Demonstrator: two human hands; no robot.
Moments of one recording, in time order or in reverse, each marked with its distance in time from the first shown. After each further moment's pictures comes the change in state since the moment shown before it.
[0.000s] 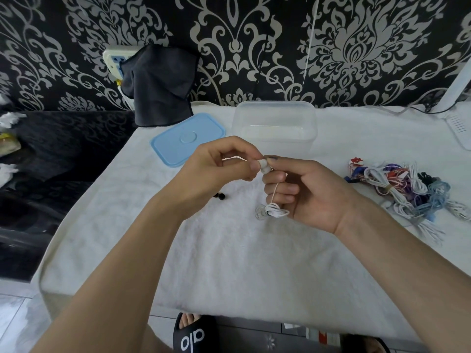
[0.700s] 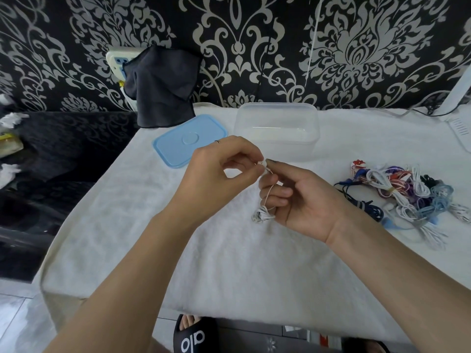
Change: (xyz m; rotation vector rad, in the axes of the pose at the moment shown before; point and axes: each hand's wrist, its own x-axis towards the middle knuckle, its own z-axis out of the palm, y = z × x) left_hand -0.004 -0.006 0.008 0.423 0.174 0.293; right_hand 0.009 0.013 0.004 0.232 0.072 0.041
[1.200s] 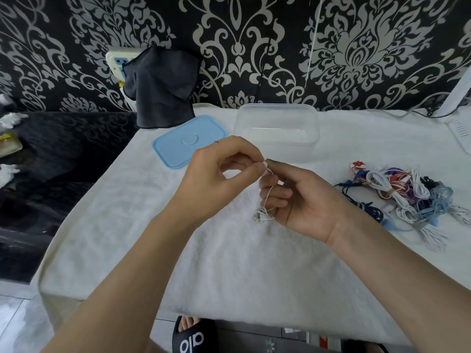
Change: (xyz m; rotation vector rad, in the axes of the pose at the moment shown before) left_hand -0.001 0.003 0.000 -0.111 -0.009 -0.038; right_hand 0.000 -0.002 0.001 -0.045 -0.019 -0.009
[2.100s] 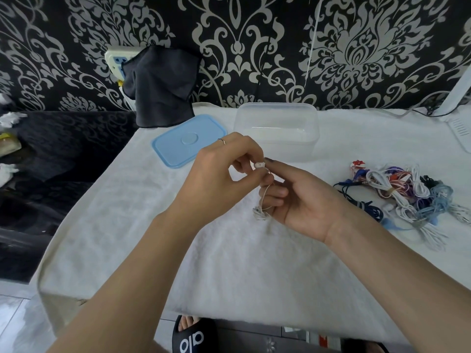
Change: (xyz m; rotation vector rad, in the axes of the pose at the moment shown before) left_hand 0.003 0.000 0.004 0.391 0.043 0.195; right_hand 0.003 0.002 0.001 -0.076 0.071 -0.058
